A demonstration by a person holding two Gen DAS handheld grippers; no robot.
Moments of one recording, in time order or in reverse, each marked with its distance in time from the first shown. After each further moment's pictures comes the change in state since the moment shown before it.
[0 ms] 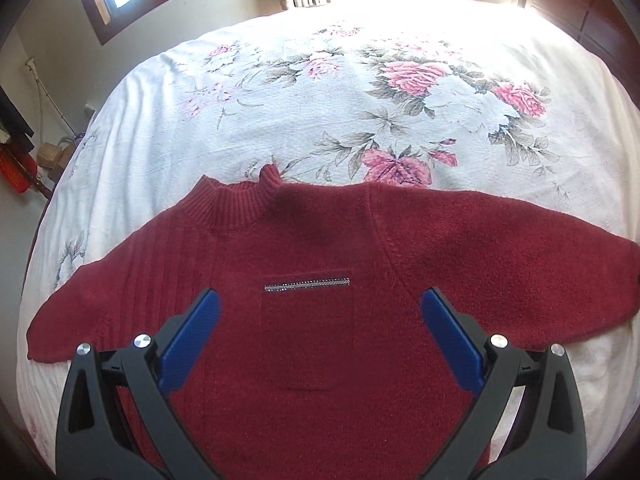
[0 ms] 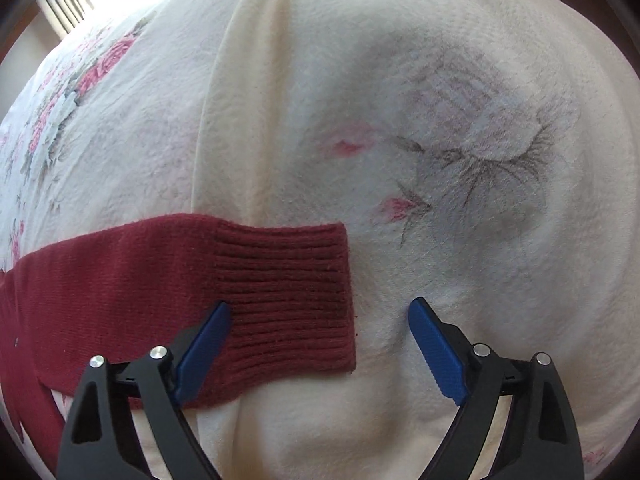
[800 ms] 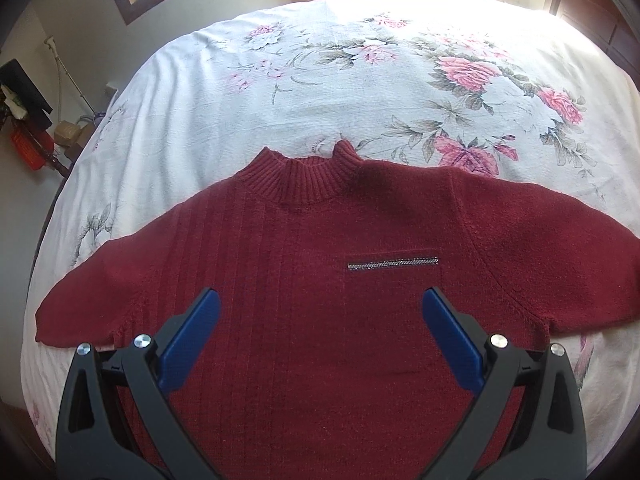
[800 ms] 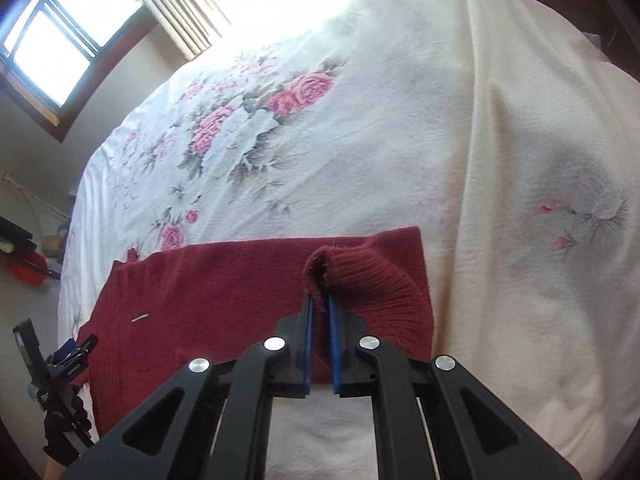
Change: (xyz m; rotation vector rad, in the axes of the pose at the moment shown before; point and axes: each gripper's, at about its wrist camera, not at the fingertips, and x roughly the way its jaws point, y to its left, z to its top) left arm 0.006 0.079 -0.019 -0.066 0.035 0.052; right arm -0.096 0.119 -0.032 -0.157 -0.157 0.417
